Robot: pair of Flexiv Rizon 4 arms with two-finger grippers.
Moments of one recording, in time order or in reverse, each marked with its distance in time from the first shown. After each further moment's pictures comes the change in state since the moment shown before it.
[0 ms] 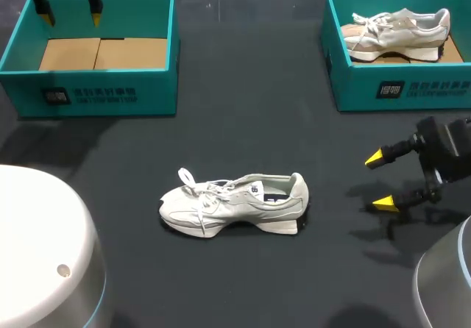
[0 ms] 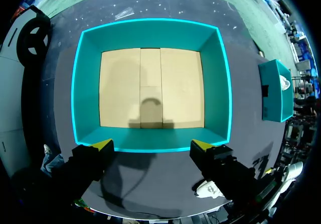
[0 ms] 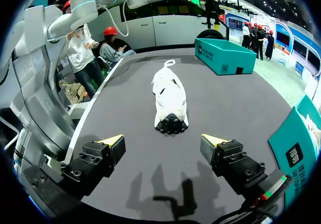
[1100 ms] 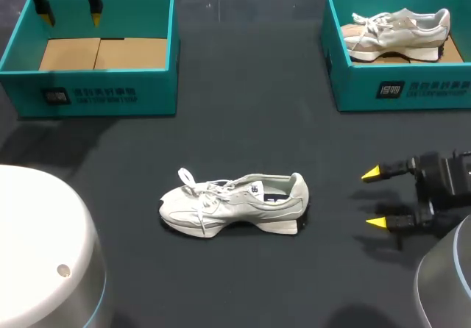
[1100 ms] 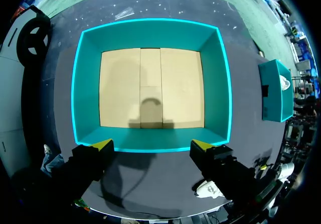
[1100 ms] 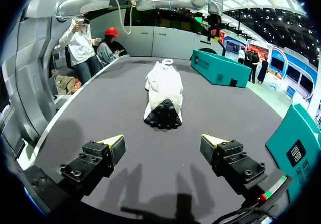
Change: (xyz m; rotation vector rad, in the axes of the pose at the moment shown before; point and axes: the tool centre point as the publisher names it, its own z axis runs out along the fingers) left arm 0.000 0.000 0.000 0.000 0.000 0.000; right arm -0.007 -0.045 0.035 -0.135 -0.107 -0.122
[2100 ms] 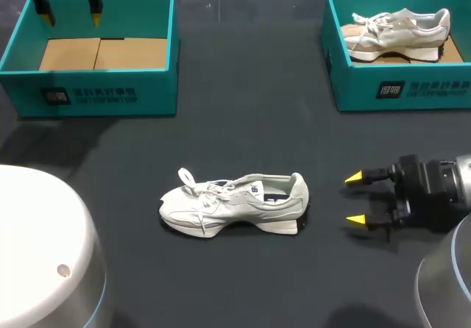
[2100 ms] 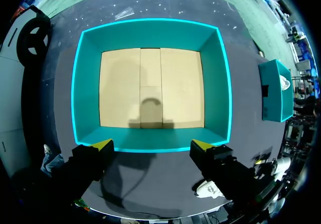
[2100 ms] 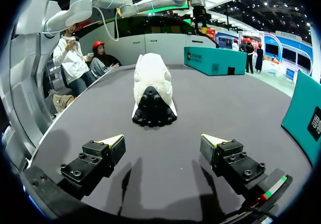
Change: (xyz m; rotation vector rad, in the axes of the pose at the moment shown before) left arm 0.000 0.000 0.000 0.000 0.000 0.000; right arm -0.016 -0.021 0.043 -0.068 0.018 0.162
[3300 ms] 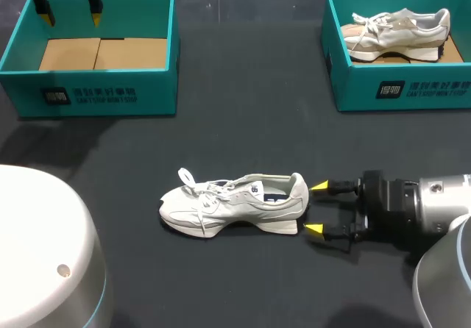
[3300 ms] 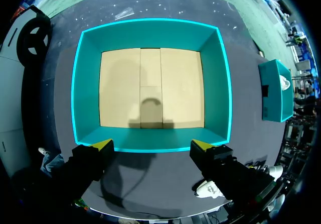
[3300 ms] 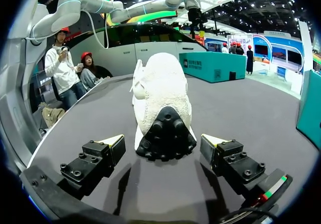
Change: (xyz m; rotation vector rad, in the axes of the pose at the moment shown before) left arm 0.000 0.000 0.000 0.000 0.000 0.000; right arm 0.024 0.027 0.069 -0.087 -0.077 0.051
